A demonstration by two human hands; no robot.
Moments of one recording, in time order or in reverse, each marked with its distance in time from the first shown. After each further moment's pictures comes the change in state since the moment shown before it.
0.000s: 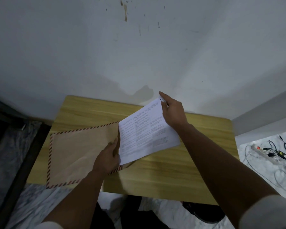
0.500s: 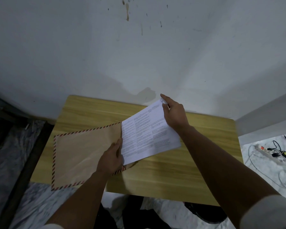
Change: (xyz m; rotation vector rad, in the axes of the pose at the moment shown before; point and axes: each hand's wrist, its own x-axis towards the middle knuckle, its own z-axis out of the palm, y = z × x) left_hand -0.005 0.010 0.001 -0.038 0.003 -0.009; right_hand -0.001 0.011 0.010 0.038 -0.020 0.014
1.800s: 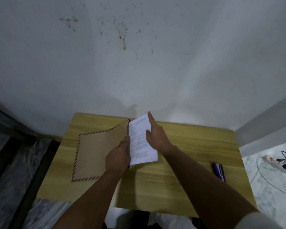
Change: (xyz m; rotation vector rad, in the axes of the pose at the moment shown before) left_hand 0.006 0.089 -0.031 0.366 0.228 0.061; right_hand -0.041 -0.048 0.032 0.086 -0.251 0.102
